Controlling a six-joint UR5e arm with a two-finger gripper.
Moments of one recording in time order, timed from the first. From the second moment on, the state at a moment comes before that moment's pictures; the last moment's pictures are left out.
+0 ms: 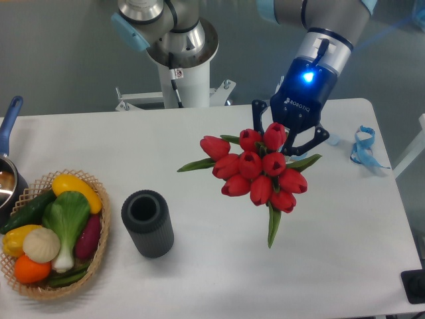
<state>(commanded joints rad) 2.81 -1.71 -1.66 -0.93 0.57 1.06</state>
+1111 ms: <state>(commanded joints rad) 2.74 -1.73 -1.69 -0.87 0.34 1.04</state>
